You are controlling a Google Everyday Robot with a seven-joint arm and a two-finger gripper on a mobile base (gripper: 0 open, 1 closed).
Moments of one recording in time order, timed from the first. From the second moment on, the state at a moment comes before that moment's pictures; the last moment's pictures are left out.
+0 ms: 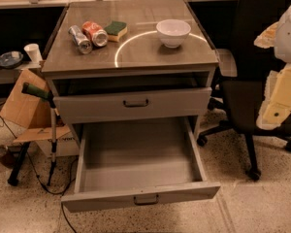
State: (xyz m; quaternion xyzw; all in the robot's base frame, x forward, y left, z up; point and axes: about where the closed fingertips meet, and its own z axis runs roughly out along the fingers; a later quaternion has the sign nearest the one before) arm 0.438 -0.217 0.976 -0.60 0.78 -0.03 0.16
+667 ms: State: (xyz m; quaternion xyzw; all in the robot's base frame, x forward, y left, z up) arm 0.452 -0.214 0.984 -0.59 0.79 -0.03 0.18
